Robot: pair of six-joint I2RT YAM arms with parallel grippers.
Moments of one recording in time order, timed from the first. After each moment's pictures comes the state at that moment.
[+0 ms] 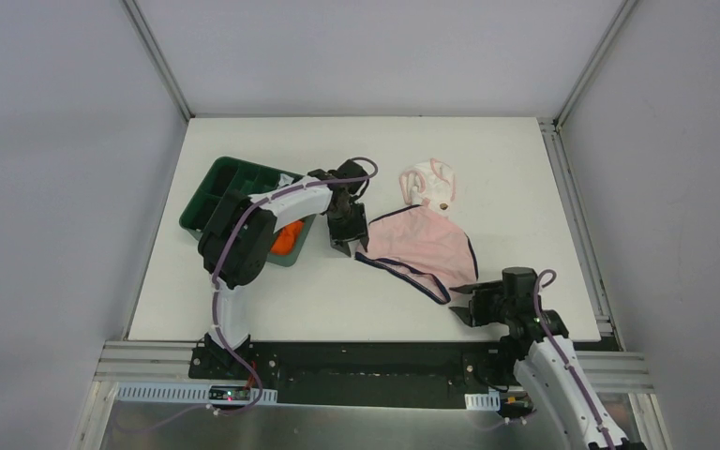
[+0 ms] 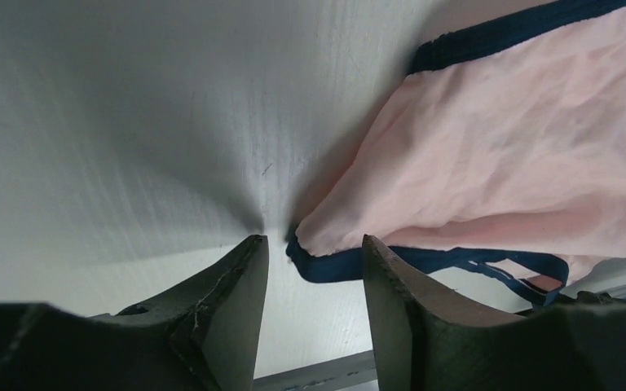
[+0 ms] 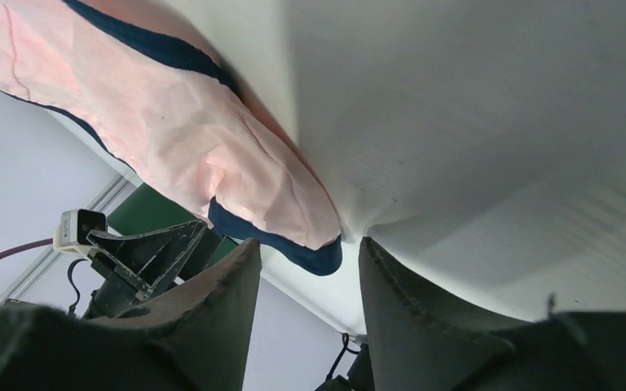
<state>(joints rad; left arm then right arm) -0.62 1.97 1.41 -0.75 0.17 -0.77 0.17 0.45 0.17 -0.68 -0.27 1.64</state>
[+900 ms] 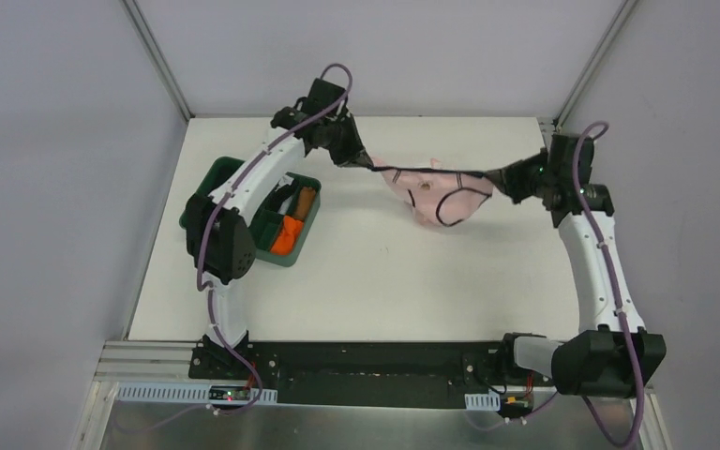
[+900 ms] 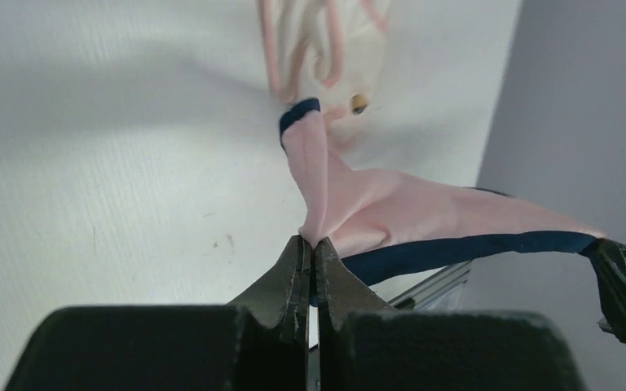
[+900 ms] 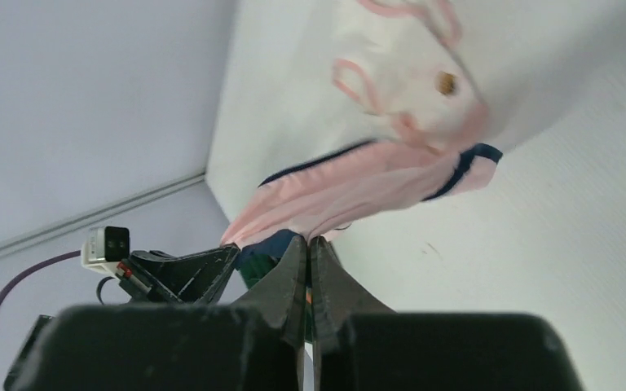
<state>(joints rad) -0.49 1.99 1.90 -0.79 0.29 -0.78 -0.01 1.18 1.11 -0.67 -0.23 1.19</state>
